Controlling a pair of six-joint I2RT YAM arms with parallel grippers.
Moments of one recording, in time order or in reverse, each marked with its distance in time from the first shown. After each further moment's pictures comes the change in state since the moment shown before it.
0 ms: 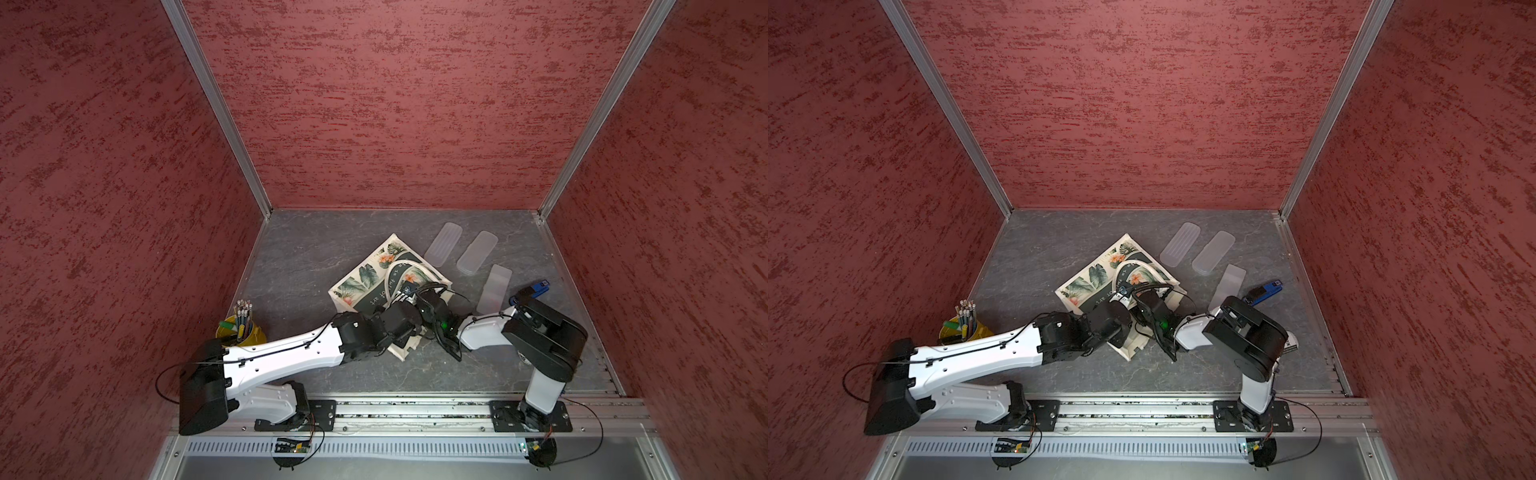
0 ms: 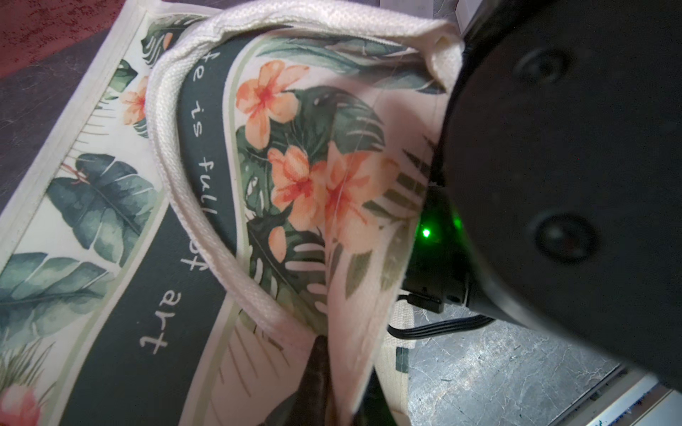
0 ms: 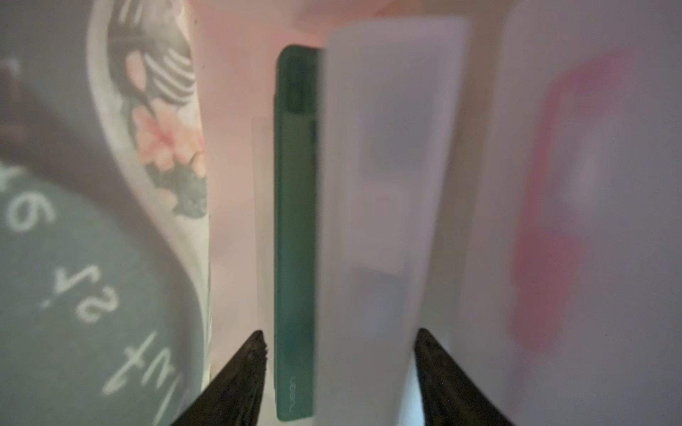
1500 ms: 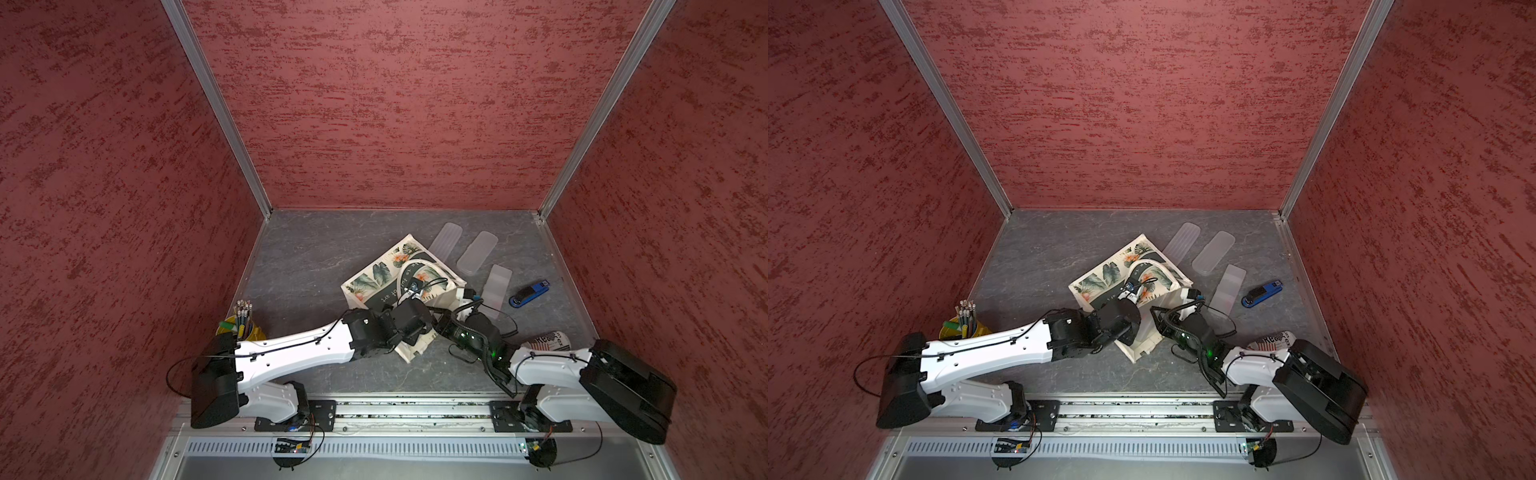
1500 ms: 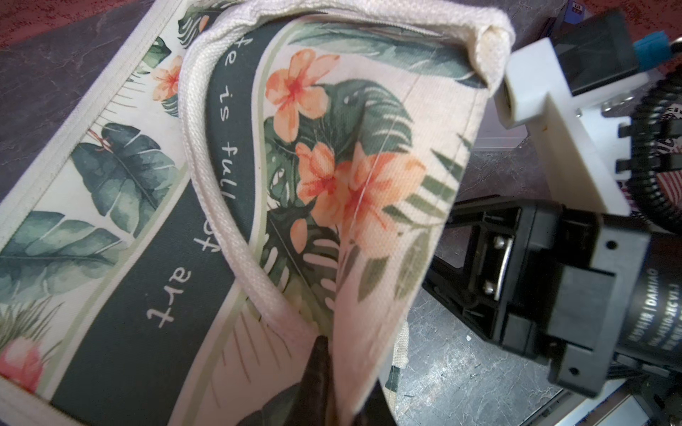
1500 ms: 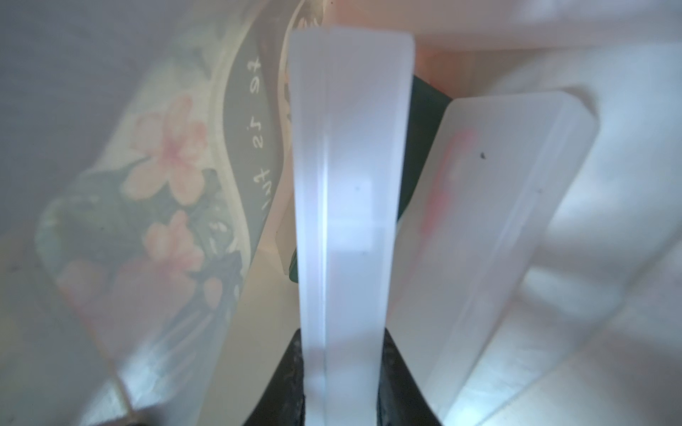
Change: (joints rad) left arm -0.012 0.072 0.083 -0.002 -0.002 -0.085; right arm -0.036 -0.543 -0.487 0.082 -0.042 -0.355
